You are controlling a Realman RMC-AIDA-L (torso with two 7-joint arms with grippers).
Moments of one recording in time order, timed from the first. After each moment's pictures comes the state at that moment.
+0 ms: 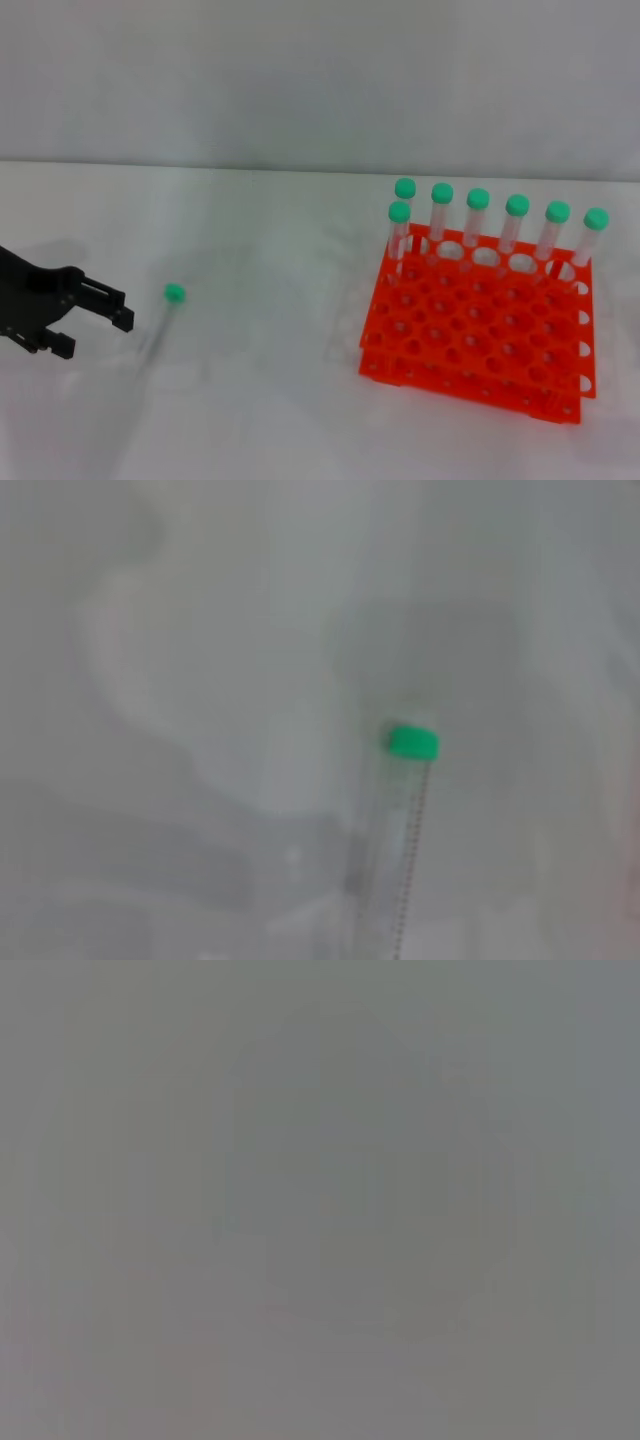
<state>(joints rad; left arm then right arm) -1.07 -1.84 2.85 -0.73 0.43 1.69 -2.48 0.40 2.01 -1.01 -0.17 -0.26 -1.40 0.06</state>
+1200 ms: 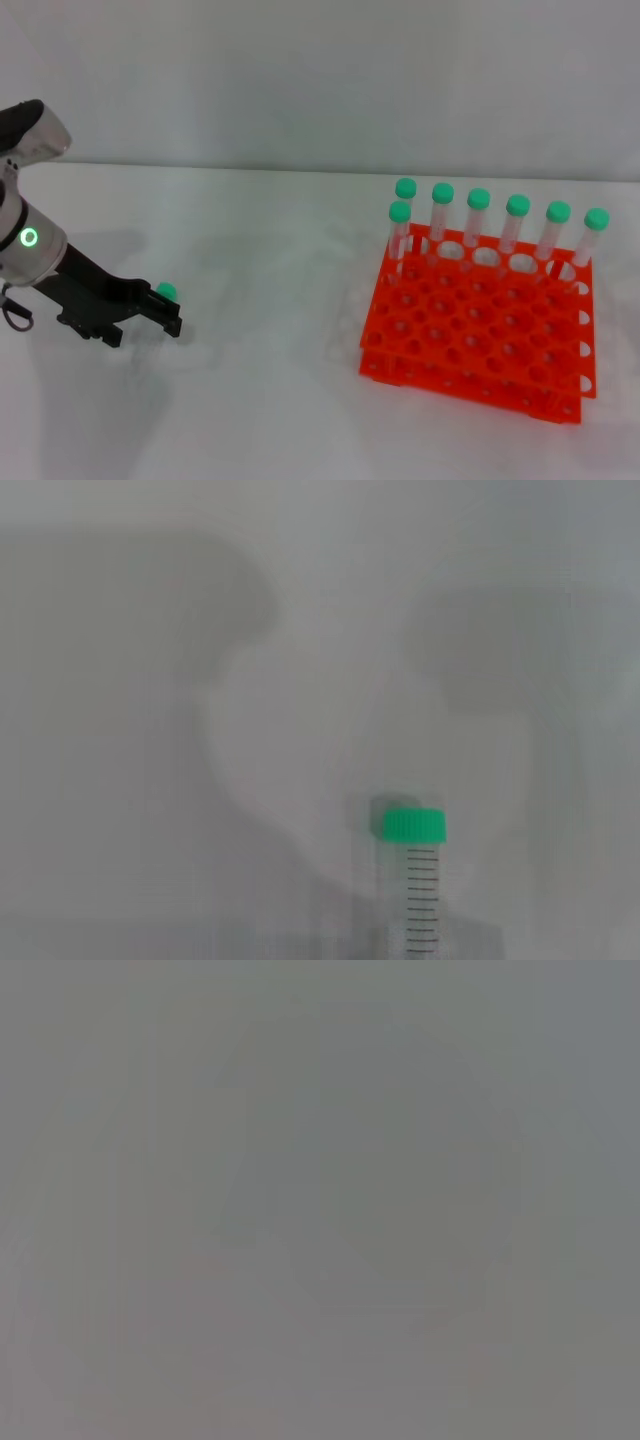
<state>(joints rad) -1.13 -1.89 2.85 -0.49 0.55 1.33 -2.51 0.39 2.02 -1.04 -0.16 -0.26 -1.39 0.07</state>
